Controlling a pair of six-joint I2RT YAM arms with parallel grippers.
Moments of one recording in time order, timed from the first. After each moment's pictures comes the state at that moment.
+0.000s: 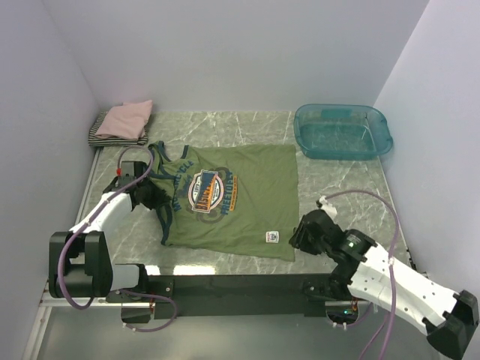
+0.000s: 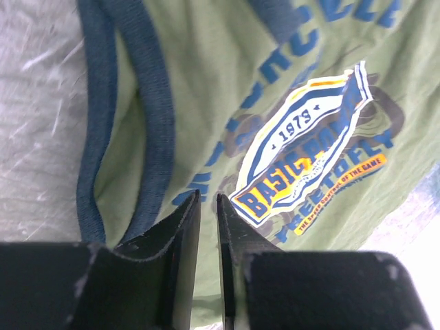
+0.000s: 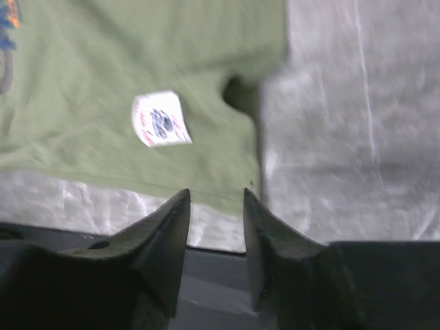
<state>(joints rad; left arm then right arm) 0.00 1.29 0.69 -0.39 0.19 -0.87 0.79 0.63 0.43 -0.78 0.19 1.04</state>
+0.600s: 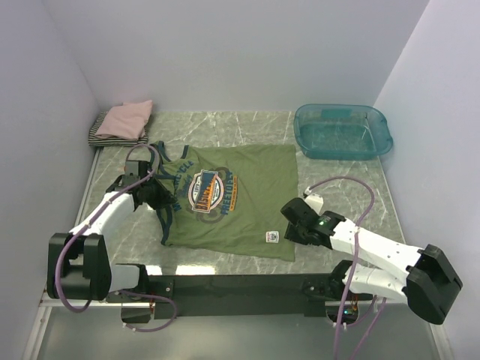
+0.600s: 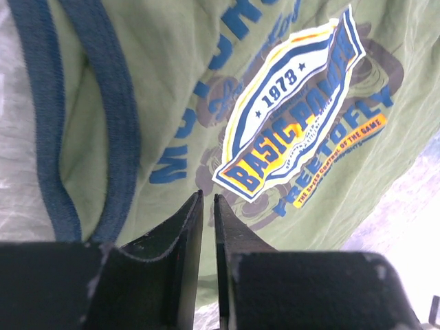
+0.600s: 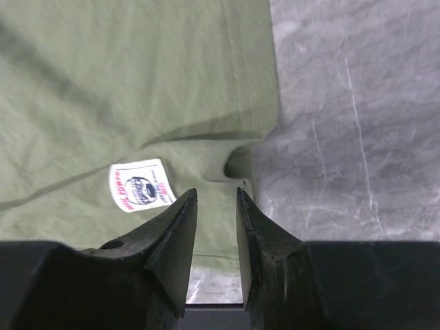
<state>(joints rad) -0.05 1.27 0.71 -0.41 0.23 -0.82 0.79 1.05 0.55 -0.64 0.32 1.03</state>
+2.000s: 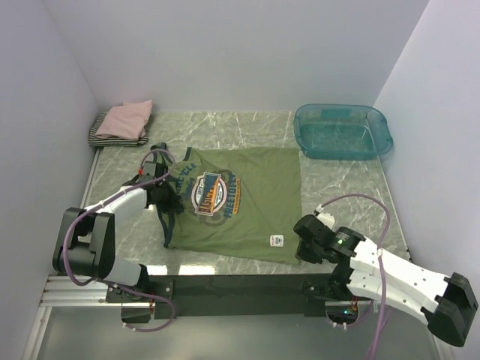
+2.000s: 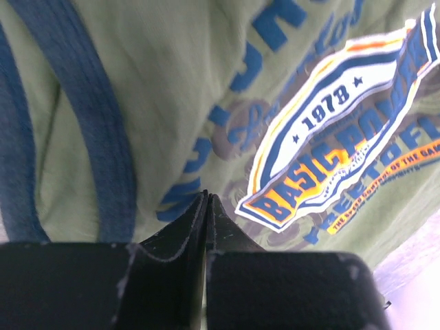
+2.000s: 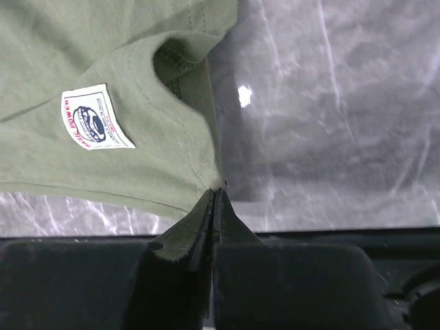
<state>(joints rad) -0.17 1.43 0.71 -0.35 0.15 -0.86 0.86 0.78 0.43 -0.85 0.20 1.17</state>
